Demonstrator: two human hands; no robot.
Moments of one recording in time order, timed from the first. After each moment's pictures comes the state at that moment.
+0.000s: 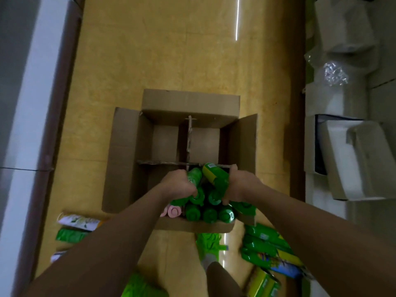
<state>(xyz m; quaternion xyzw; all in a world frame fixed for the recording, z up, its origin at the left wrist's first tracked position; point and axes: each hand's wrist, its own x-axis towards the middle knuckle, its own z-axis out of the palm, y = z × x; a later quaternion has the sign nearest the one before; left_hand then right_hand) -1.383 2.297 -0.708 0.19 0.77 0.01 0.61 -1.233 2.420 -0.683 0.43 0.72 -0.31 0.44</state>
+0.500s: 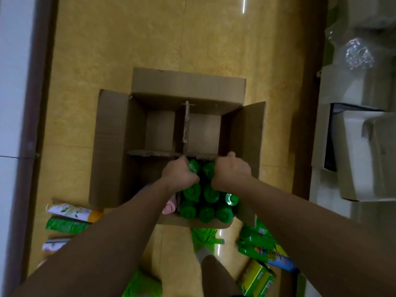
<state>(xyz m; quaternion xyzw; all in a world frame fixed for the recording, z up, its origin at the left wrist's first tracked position) -1.377 2.323 -0.770 0.18 0.79 0.03 0.59 -1.268 2.430 -0.731 0.39 0.77 -0.24 0.44</state>
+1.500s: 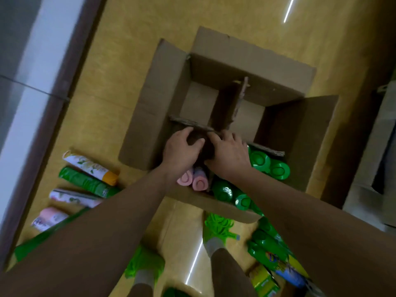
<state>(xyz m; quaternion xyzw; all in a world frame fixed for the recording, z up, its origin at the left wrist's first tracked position) -1.414 2.190 -0.813 0.09 0.87 0.29 0.39 -1.326 2.306 -0.789 0.26 0.89 -0.22 0.29</state>
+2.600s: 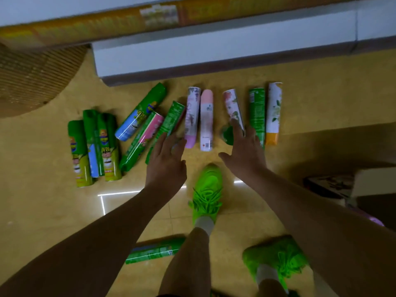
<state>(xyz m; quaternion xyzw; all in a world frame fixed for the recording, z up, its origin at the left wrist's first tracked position) -1.262 1.580 -0.851 -0.20 0.96 0.17 0.09 -1.399 1.747 -0.848 -0.15 0.92 -0.12 0.35</state>
